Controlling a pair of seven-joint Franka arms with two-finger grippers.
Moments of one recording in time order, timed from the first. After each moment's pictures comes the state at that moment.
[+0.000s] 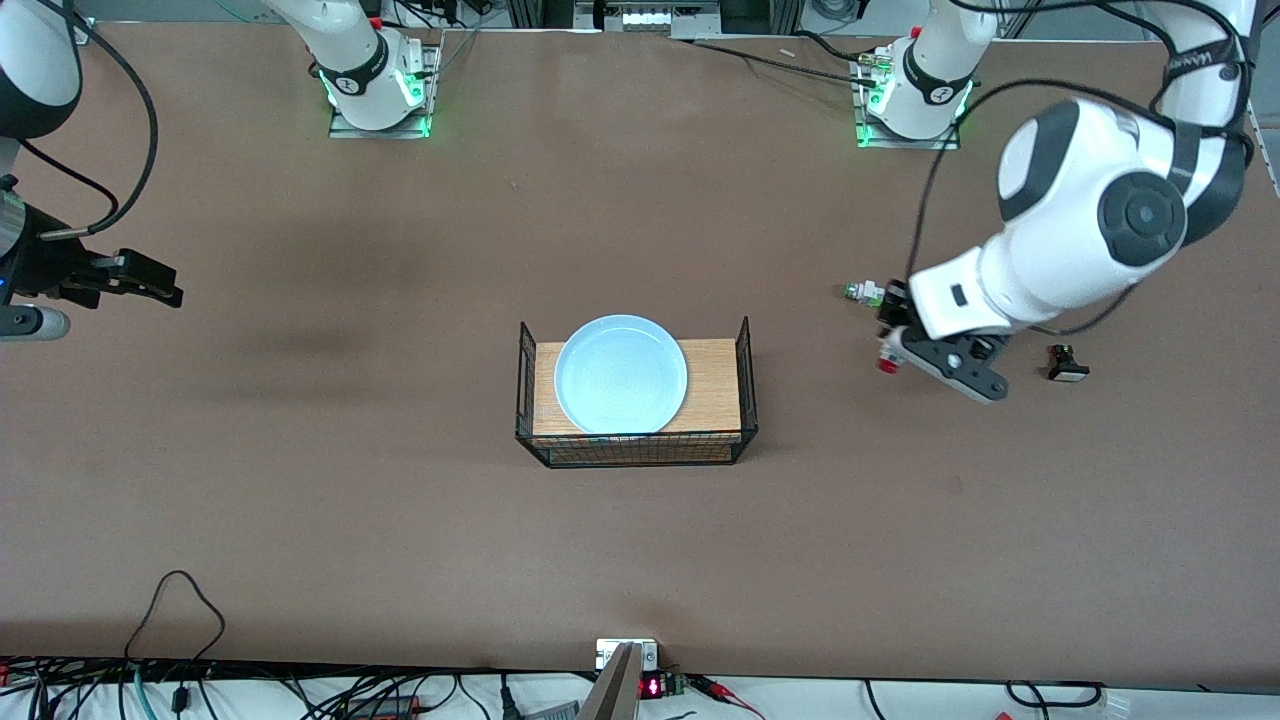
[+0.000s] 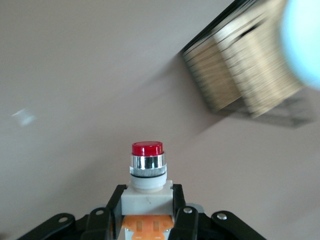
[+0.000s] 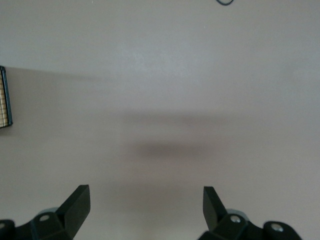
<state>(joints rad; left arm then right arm) -0.05 0.25 -0.28 -1.64 -0.15 1.86 0.16 0.12 0.10 -0.18 -1.65 0.01 1.73 -0.08</state>
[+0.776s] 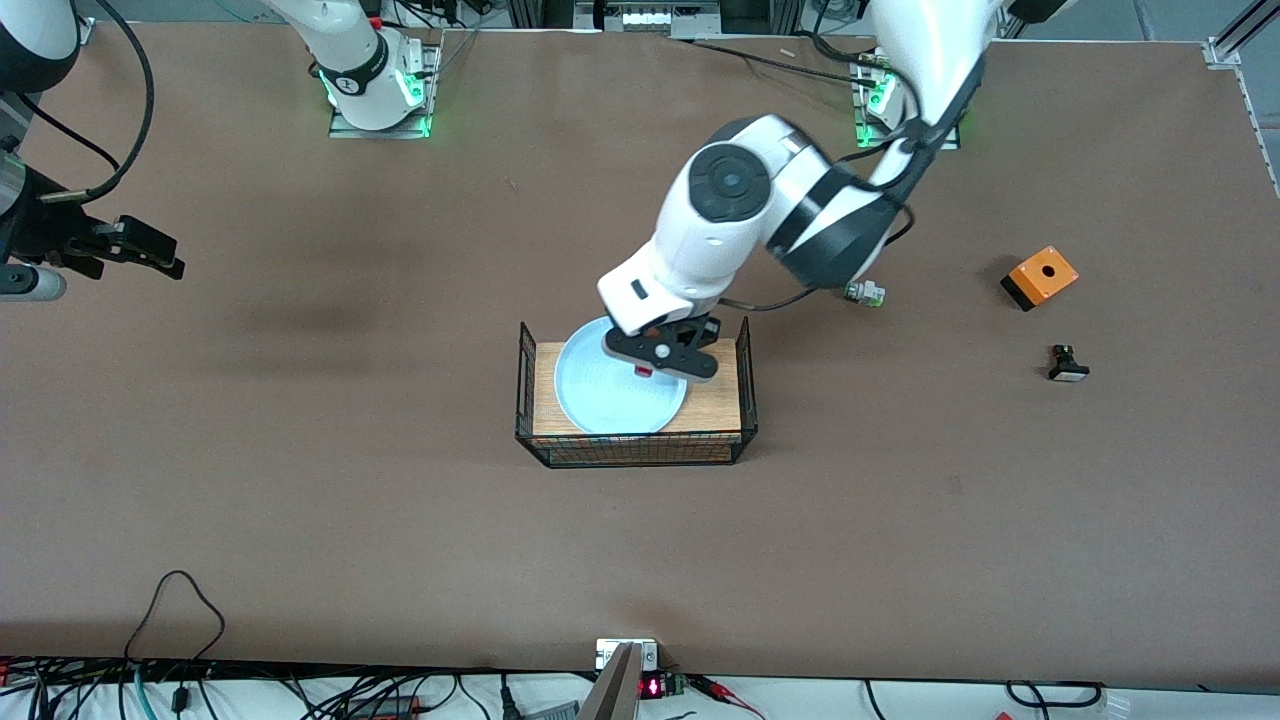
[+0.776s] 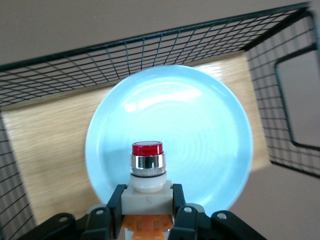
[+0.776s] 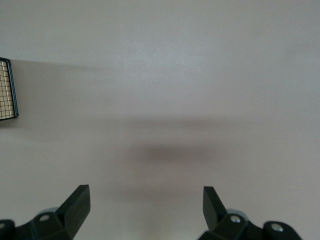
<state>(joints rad) -0.47 0.70 -0.31 -1.23 0.14 2.06 -0.57 0.13 0.01 -0.19 -1.72 0.01 1.71 -0.06</state>
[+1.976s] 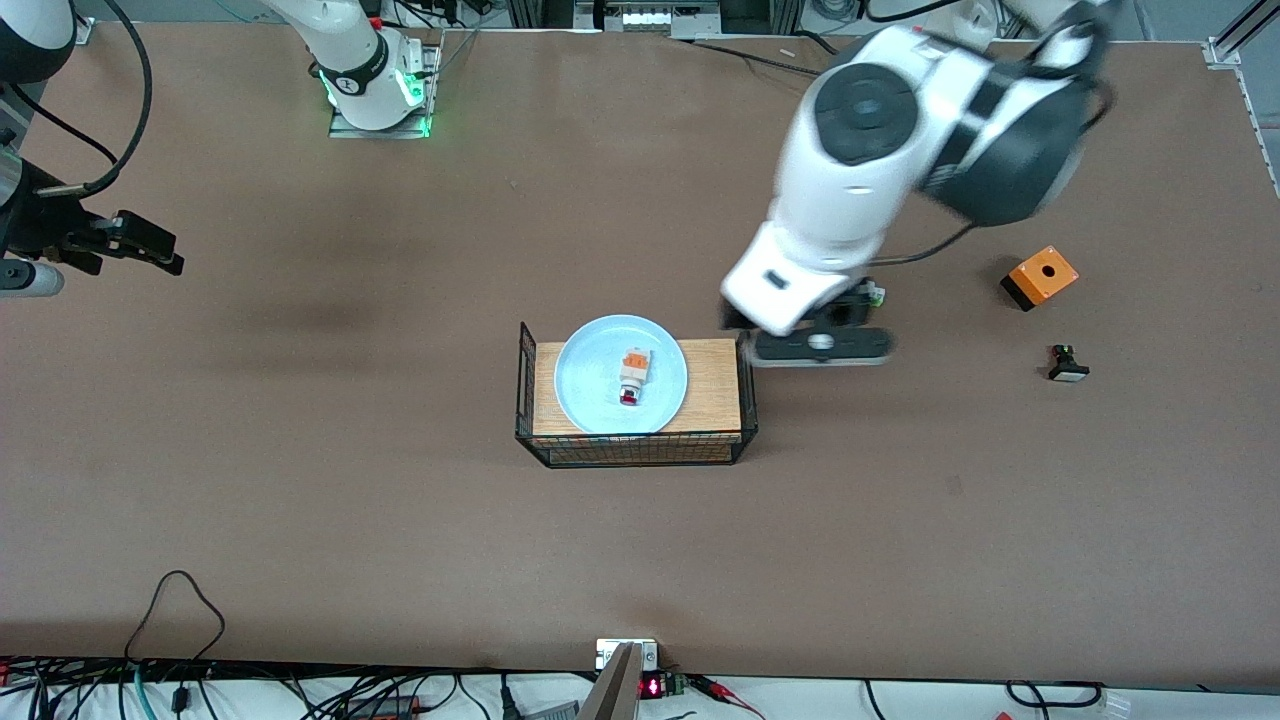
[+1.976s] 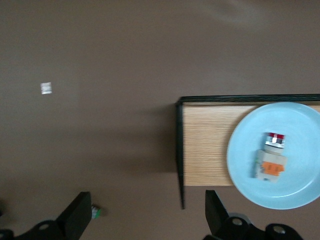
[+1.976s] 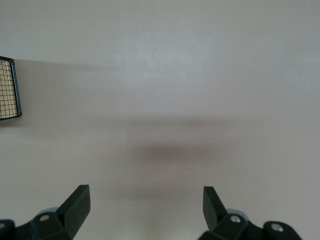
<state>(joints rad) -0.30 0.48 -0.29 -1.14 0.19 1.58 -0.62 0.14 0.01 -0.19 -1.70 0.01 1.69 -0.05</state>
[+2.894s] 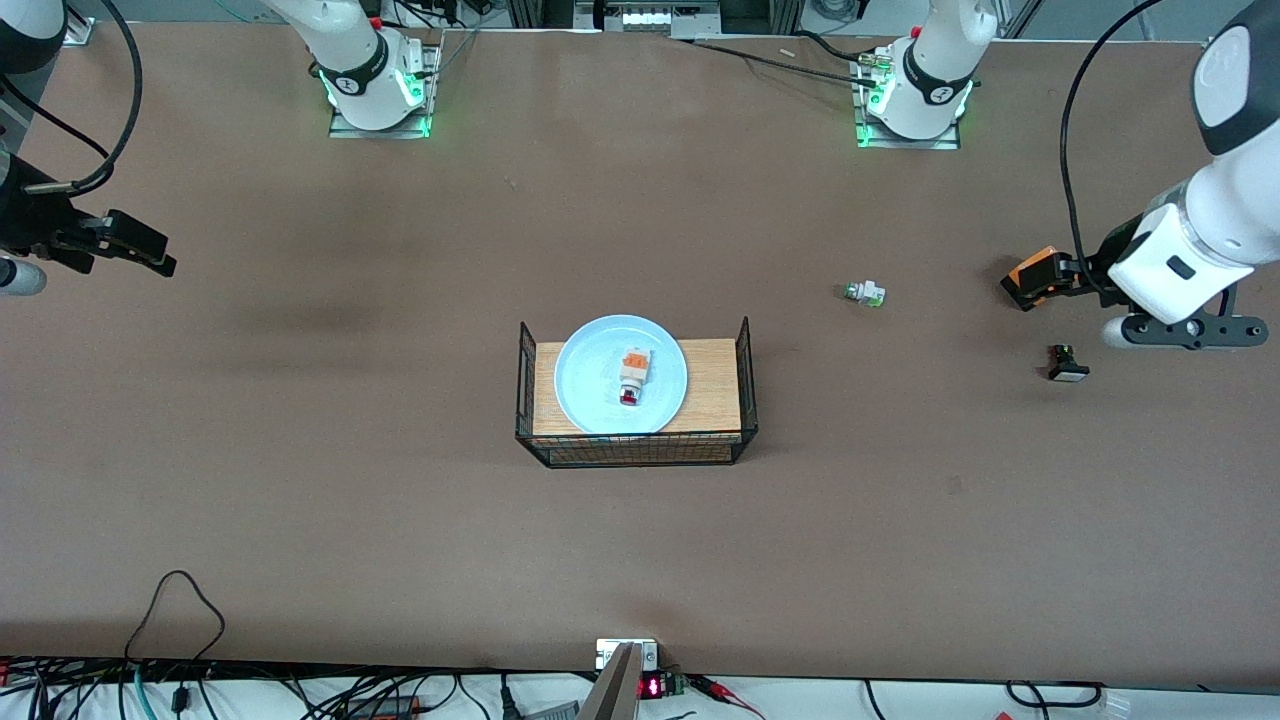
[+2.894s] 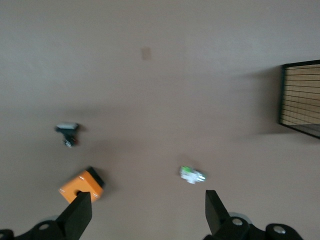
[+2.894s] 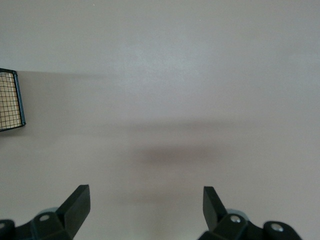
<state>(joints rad) -0.06 0.10 -0.01 -1.63 0.02 1.66 -0.05 0.14 0.01 -0.19 -1.68 0.01 1.68 -0.01</state>
